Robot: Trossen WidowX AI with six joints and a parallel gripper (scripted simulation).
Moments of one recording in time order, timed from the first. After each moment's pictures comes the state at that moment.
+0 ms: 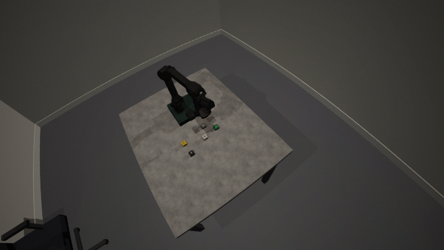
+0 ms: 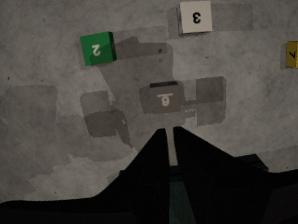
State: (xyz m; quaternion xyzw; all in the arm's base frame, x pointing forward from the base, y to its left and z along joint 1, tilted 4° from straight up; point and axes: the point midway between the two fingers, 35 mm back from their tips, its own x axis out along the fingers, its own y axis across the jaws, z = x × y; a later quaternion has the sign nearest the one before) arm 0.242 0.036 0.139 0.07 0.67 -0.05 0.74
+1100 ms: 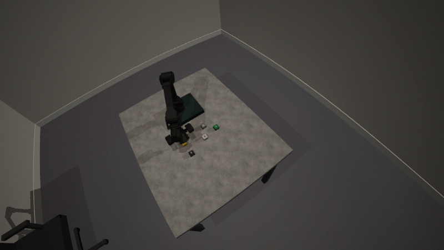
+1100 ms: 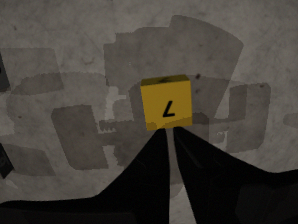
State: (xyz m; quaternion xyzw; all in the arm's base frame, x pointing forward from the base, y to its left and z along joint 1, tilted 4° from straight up) arm 0.235 -0.152 0.056 0.06 0.67 -0.06 0.74
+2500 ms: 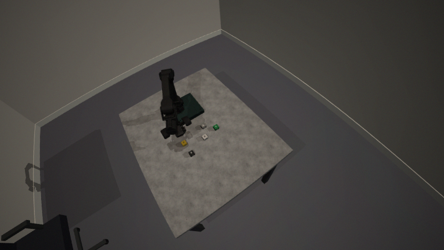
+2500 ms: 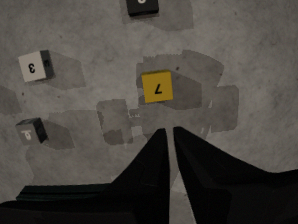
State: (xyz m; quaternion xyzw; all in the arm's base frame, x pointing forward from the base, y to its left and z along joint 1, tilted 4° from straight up) arm 0.230 -0.154 0.138 0.06 0.67 -0.07 0.74
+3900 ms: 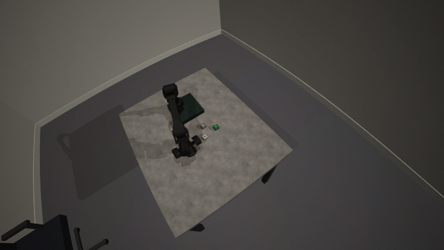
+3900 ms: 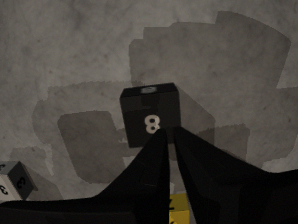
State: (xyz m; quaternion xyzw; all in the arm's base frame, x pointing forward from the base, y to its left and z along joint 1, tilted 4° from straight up) arm 0.330 -0.175 0.049 0.06 0.66 -0.06 0.74
